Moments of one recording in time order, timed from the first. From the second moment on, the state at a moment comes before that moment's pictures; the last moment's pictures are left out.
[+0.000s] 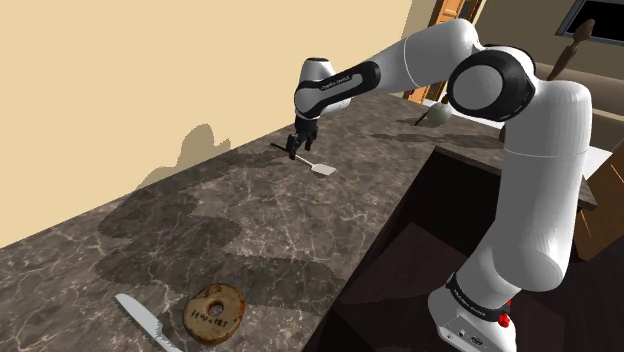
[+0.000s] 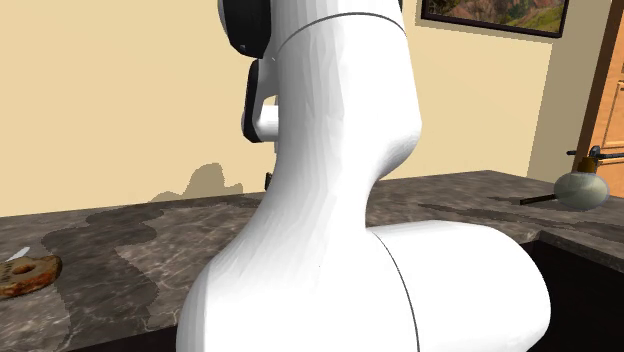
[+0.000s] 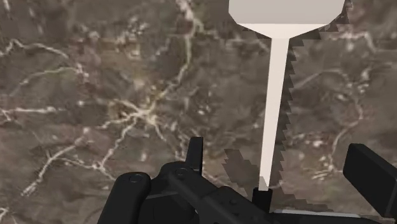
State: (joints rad) arm 0.07 0.41 -0.09 -1.76 0.06 2.23 -0.18
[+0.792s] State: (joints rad) arm 0.07 0.42 -0.09 -1.76 0.06 2.24 -0.19
